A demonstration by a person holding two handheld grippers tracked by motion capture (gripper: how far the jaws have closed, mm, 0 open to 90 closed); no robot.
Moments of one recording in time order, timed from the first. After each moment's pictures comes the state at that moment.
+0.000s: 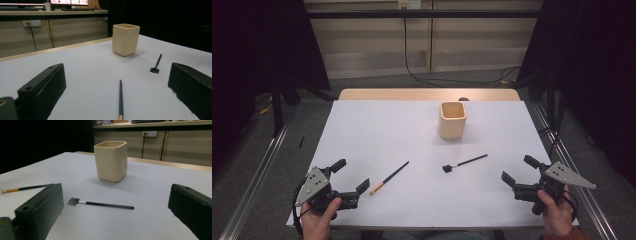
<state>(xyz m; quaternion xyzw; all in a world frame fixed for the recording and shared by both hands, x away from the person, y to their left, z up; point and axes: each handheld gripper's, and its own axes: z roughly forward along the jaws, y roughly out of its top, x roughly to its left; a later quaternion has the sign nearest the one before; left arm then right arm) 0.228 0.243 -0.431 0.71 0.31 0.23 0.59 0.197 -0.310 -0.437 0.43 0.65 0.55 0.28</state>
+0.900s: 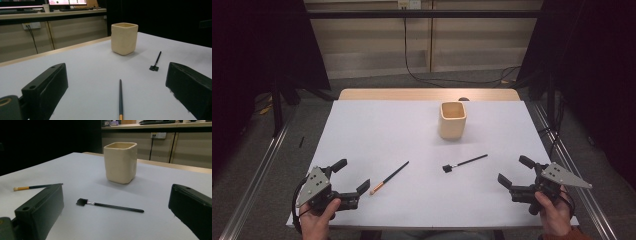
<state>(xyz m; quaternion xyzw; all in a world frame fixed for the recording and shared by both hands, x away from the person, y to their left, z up) 0.226 0.241 -0.423 0.72 0.30 0.24 0.58 0.196 -0.305 -0.437 0.41 0.66 0.57 0.27</state>
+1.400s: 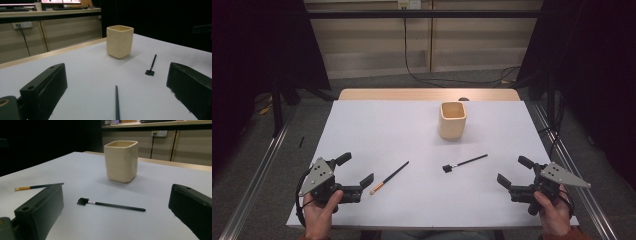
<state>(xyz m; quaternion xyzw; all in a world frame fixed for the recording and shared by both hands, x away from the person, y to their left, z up) 0.241 0.235 -0.412 0.72 0.29 0.22 0.59 0.197 -0.303 -0.439 0.41 0.66 0.57 0.26</state>
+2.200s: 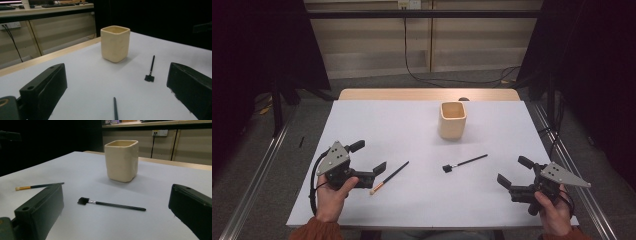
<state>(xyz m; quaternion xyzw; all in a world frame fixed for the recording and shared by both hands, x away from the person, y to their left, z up) 0.274 0.203 -0.398 0.75 0.26 0.21 0.57 0.197 -0.304 -0.439 0.41 0.66 0.57 0.26</state>
